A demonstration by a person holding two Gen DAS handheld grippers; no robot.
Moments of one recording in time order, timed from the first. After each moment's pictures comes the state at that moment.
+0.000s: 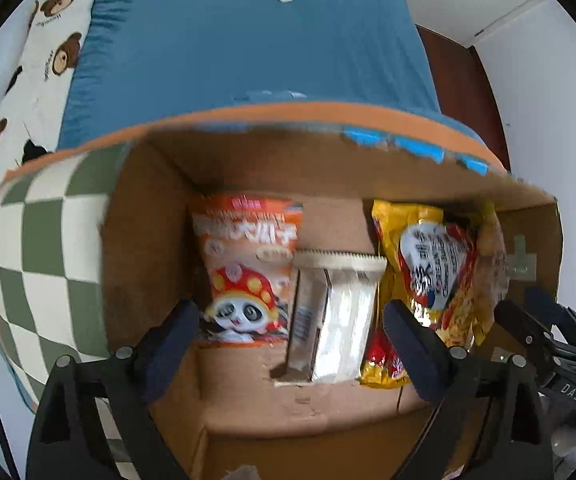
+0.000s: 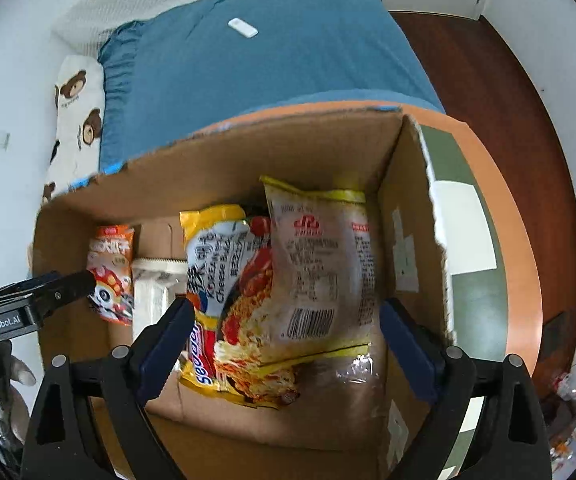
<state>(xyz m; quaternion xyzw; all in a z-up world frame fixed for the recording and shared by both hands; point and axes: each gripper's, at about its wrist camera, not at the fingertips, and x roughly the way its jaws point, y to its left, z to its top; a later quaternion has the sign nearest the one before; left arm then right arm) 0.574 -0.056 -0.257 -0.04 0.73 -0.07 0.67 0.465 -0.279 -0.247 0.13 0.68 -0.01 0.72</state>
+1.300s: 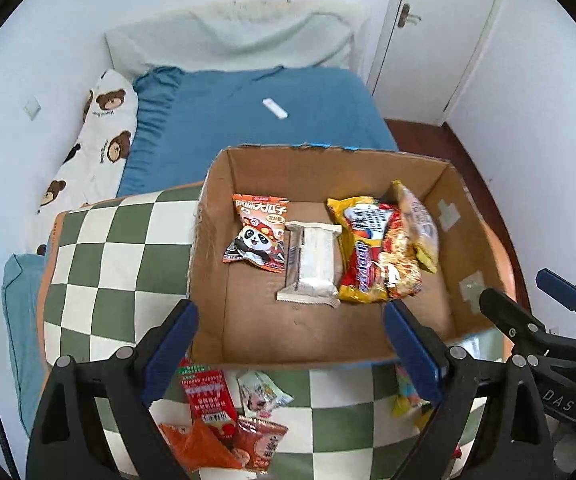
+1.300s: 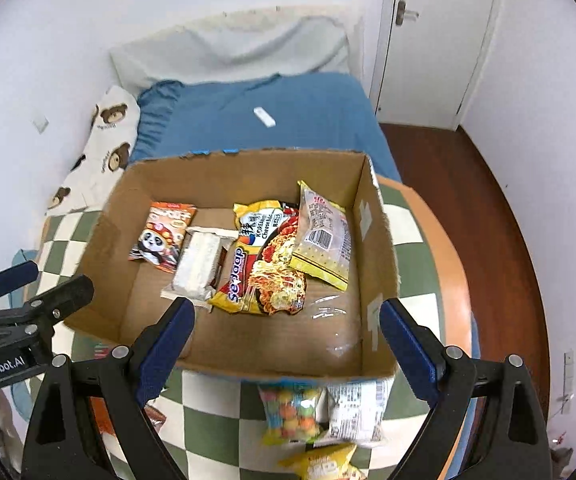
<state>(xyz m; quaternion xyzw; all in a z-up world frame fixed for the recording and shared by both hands) 0.387 -0.051 -0.113 0.00 0.53 -0.07 0.84 0.289 -0.228 -0.105 0.03 0.52 -0.02 0.86</state>
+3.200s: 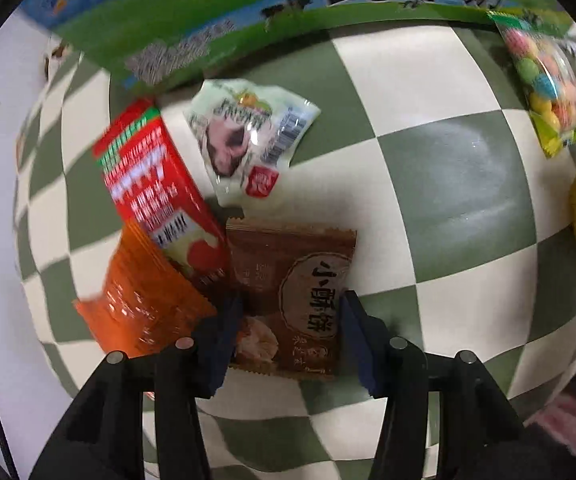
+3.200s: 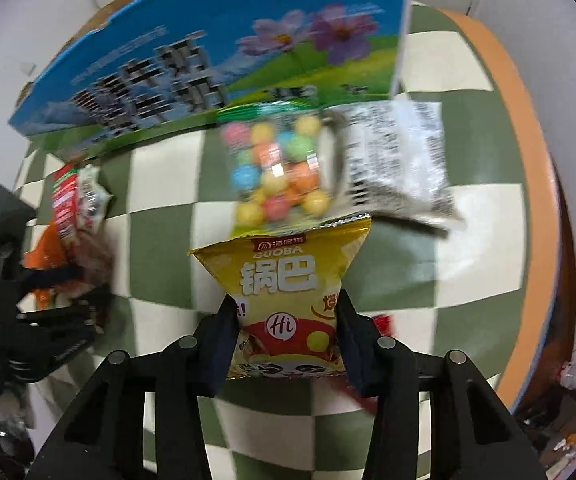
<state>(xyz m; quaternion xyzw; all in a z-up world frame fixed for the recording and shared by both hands) 0.254 -0.055 -0.326 0.17 0.70 -0.06 0.70 0.140 -0.247 -0.267 0.10 0.65 0.01 0.75</state>
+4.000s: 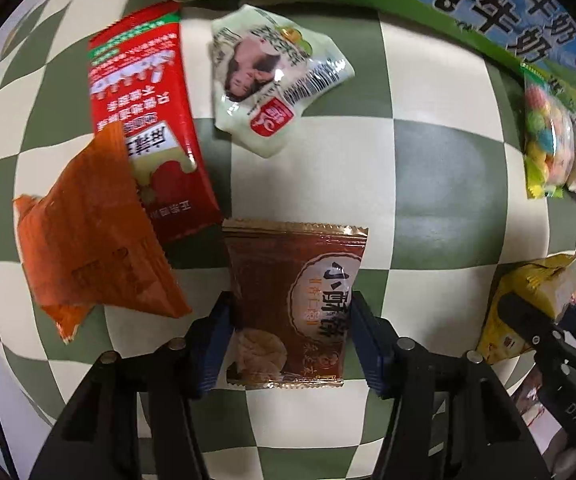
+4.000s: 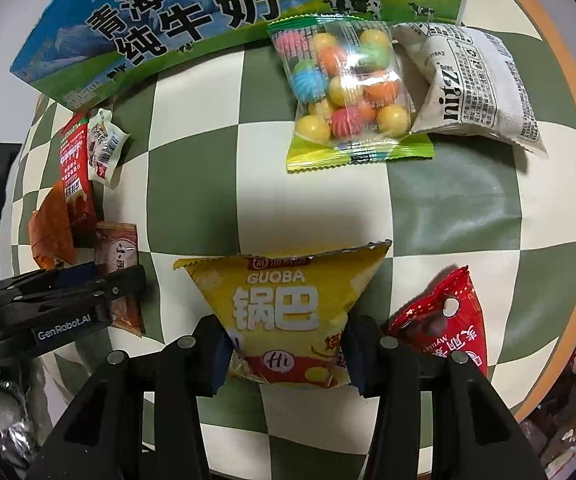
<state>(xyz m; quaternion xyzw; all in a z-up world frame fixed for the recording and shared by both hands) 0.236 -0.036 -0.321 0.00 0.73 -0.05 0.68 0.134 -0.192 -0.308 0.11 0.69 0.03 0.72</state>
